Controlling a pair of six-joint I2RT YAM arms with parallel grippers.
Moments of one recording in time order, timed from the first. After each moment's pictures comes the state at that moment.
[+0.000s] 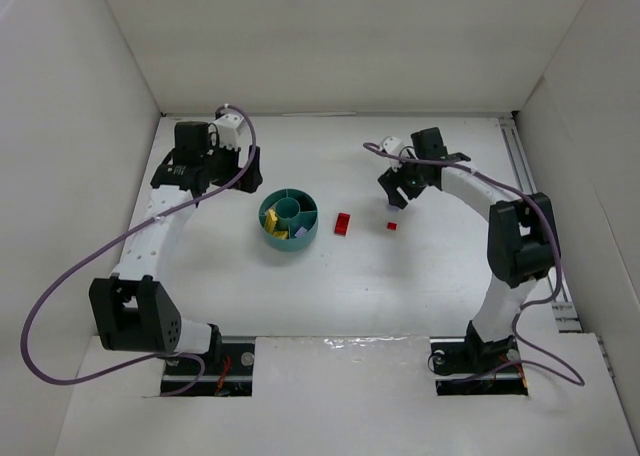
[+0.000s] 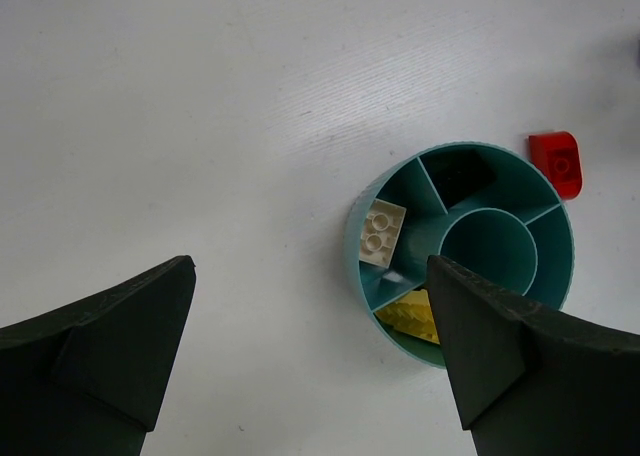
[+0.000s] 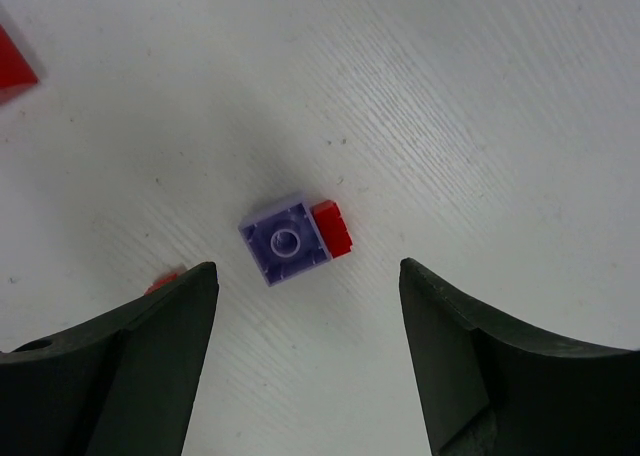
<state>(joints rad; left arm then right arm) -0.08 1.37 1.22 -0.54 0.32 0.12 0.26 1.82 1.30 -0.45 -0.26 -0.52</state>
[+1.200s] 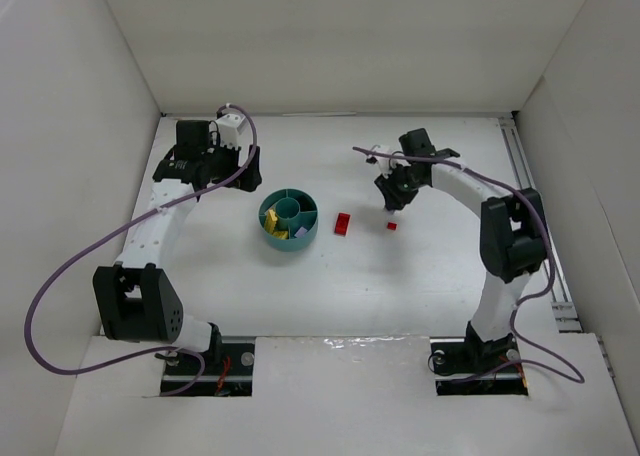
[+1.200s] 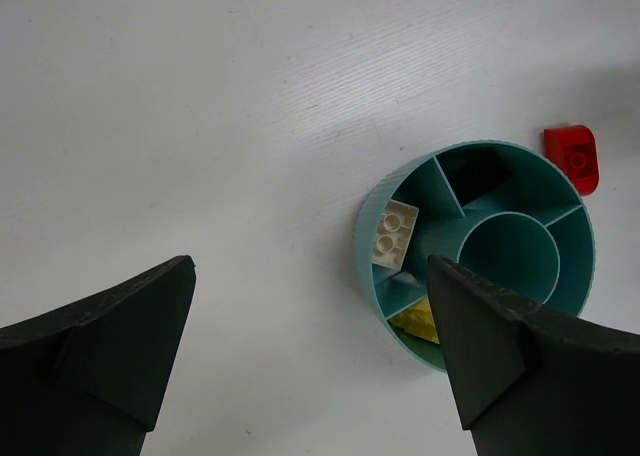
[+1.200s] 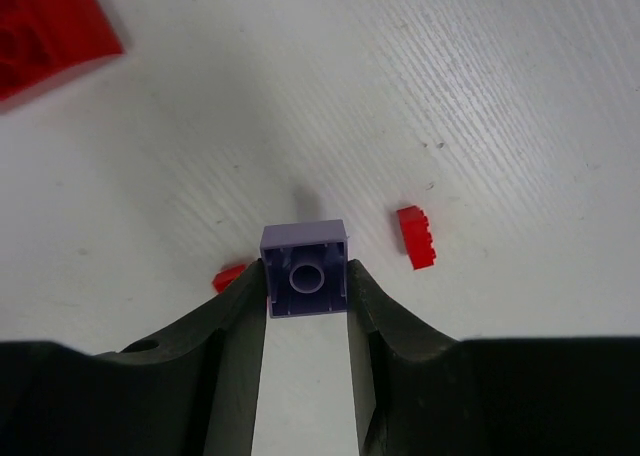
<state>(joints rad) -0.07 1.43 1.25 -0.55 0.33 0.14 0.31 1.91 1.40 -0.60 -0.29 -0.55</state>
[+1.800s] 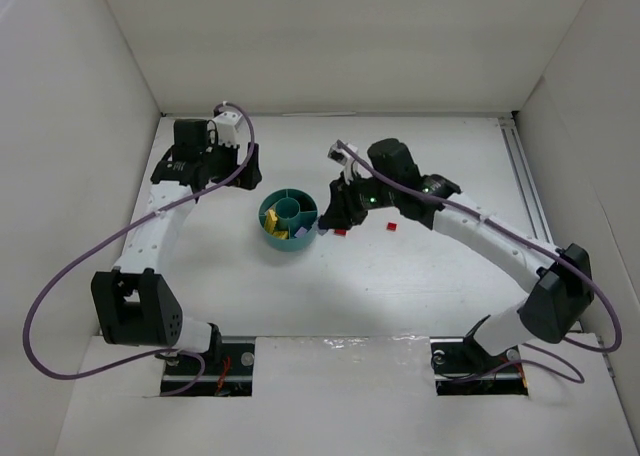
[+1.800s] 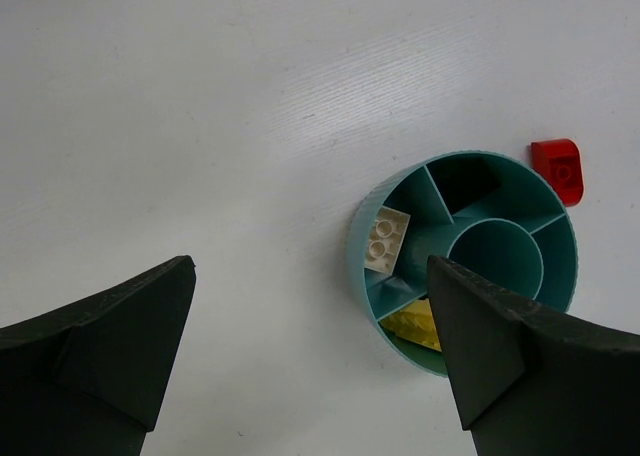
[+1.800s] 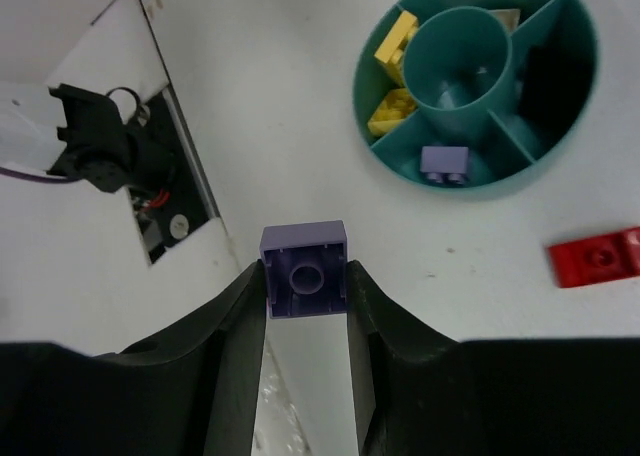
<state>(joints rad) -0.07 1.41 1.25 -0.54 0.33 0.11 0.68 1.49 1.34 -0.45 -0.58 0.14</state>
